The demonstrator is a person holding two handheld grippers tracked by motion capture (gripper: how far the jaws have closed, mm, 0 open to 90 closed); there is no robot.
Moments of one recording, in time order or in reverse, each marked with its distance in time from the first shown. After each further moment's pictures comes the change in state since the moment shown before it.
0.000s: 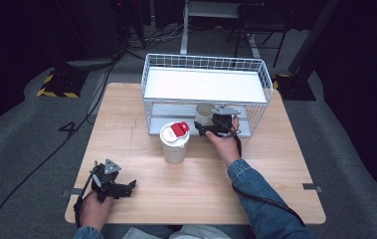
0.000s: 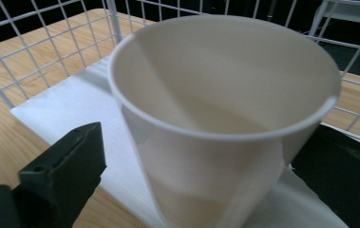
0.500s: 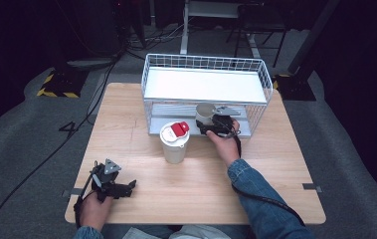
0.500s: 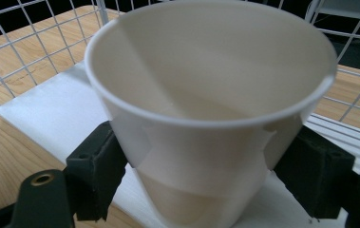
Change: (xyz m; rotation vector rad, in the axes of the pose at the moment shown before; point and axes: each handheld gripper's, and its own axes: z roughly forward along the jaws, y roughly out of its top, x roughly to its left) left arm 0.000 0.000 0.000 0.000 0.001 0.000; right arm -0.001 -0.004 0.002 0.008 -0.030 0.014
